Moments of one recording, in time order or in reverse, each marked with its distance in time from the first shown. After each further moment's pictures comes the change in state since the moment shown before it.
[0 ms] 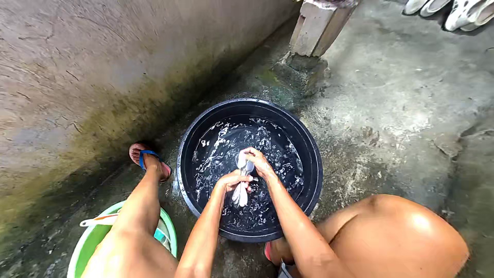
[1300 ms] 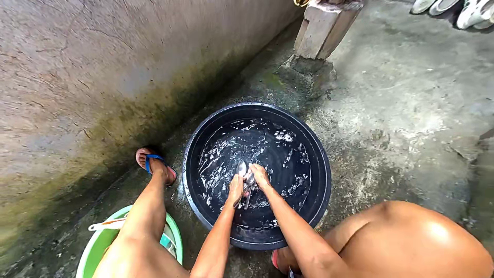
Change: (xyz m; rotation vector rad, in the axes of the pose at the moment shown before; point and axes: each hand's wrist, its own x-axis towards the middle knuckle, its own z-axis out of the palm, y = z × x) left_hand 0.021 -0.044 -0.003 0.456 0.657 0.025; right_hand -0.003 0.060 0.015 -0.452 0.166 0.178
